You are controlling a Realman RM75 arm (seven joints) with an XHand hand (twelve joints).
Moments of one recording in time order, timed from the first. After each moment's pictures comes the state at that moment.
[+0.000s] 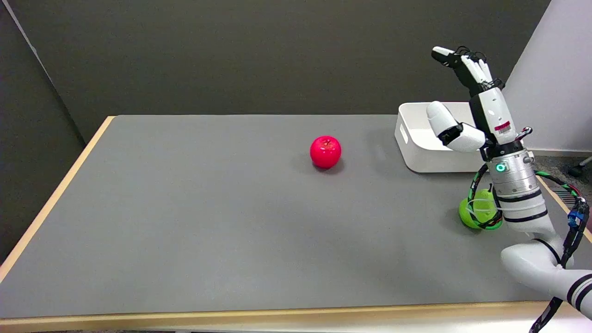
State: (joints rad) arm -0.10 -0.87 -1.61 1.17 0.51 1.20 0.84
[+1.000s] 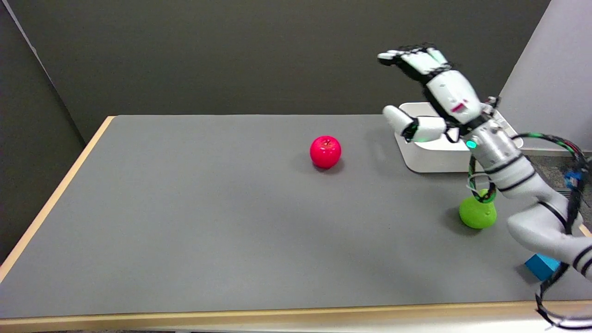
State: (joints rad) arm 0.00 -0.79 -1.58 1.27 0.21 0.89 0.86
